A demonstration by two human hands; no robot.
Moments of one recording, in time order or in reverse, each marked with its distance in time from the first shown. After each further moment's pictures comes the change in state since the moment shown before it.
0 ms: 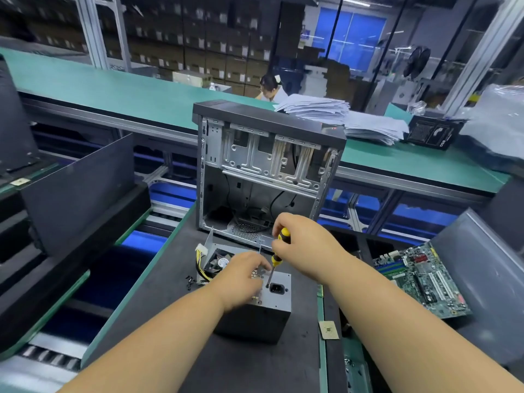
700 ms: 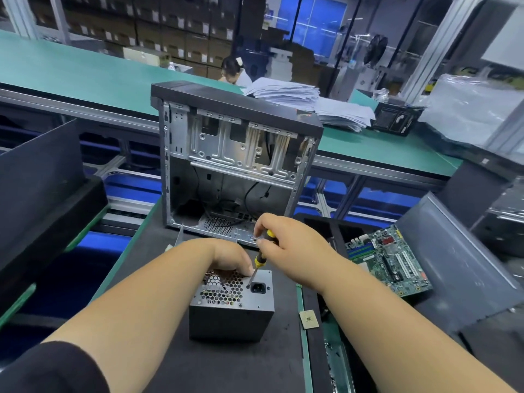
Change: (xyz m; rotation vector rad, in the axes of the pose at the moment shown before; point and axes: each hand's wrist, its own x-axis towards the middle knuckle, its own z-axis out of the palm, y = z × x) left_hand 0.085 -0.005 -0.024 -0.010 -0.719 -0.274; right_hand -0.010 0.006 0.000 0.045 -0.019 -0.029
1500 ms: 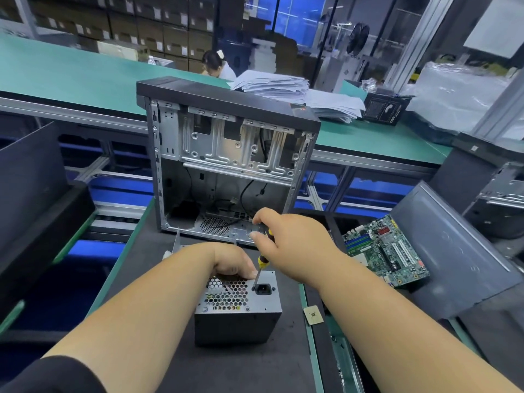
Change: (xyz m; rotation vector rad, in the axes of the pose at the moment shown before) left_hand 0.023 -0.014 -0.002 0.012 0.007 0.053; right_hand 0.014 -0.009 0.007 -0.293 0.105 0.043
